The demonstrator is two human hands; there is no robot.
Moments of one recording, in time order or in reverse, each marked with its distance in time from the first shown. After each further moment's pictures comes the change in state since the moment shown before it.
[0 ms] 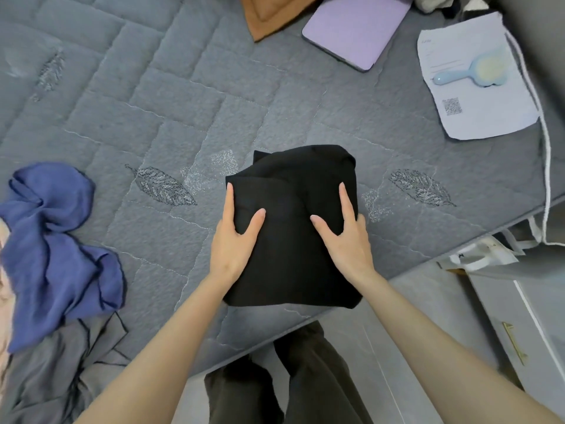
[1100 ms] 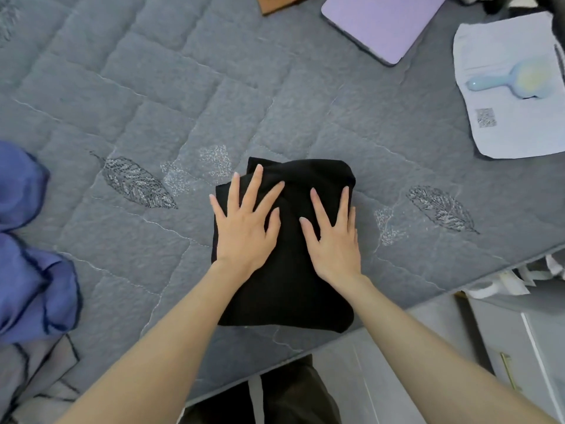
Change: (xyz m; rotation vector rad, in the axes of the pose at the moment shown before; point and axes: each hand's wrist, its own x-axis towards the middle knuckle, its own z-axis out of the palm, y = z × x) left_hand 0.076 -0.021 0.050 0.816 0.076 0.453; right_hand 0.067 0.031 0.052 -0.512 -0.095 -0.141
